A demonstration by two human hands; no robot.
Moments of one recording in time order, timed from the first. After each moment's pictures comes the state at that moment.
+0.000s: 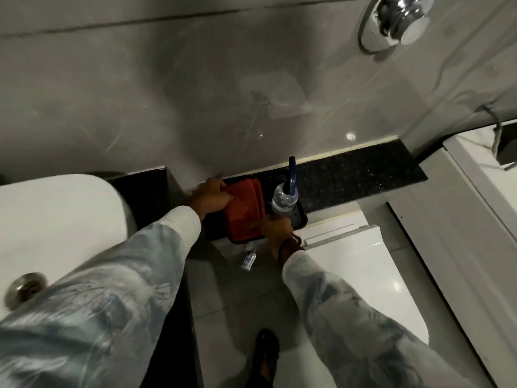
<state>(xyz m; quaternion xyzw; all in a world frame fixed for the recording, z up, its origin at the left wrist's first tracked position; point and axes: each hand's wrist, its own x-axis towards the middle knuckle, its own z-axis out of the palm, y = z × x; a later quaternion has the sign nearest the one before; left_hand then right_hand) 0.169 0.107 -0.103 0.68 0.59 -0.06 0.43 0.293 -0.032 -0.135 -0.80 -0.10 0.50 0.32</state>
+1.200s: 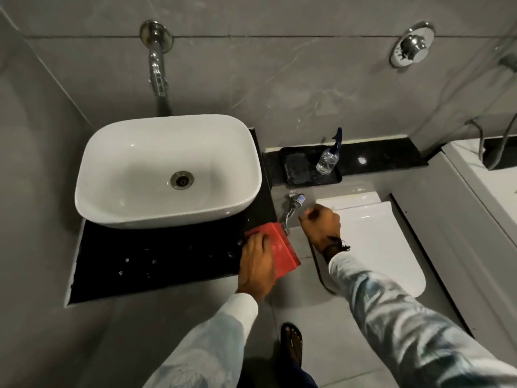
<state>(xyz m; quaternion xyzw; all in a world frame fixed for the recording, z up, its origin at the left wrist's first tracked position) -0.095 -0.256 -0.077 0.83 0.51 0.02 0.24 0.078 -0.242 -0.012 -0.89 -0.32 0.22 0.25</state>
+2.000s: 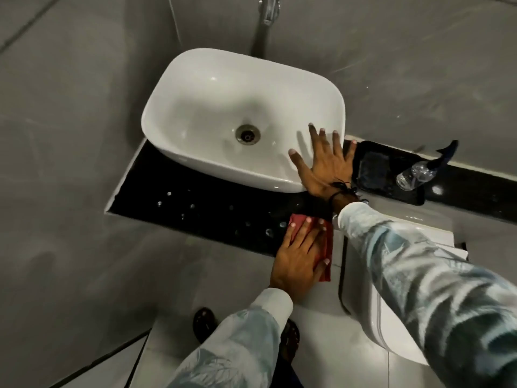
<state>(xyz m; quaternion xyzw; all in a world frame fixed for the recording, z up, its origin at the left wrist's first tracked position) -0.076 -0.262 -0.135 0.84 0.51 0.05 0.20 0.001 -0.094 -0.032 -0.72 -0.69 0.10 0.04</state>
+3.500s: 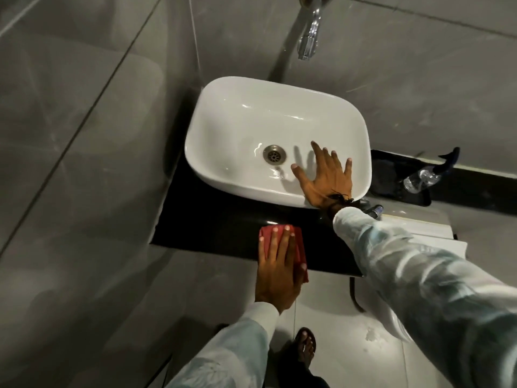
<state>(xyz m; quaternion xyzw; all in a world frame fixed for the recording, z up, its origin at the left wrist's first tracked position) -0.226 -0.263 -0.142 0.78 0.58 0.09 0.22 -0.092 -0.086 -0.030 -0.76 -0.63 0.12 0.05</state>
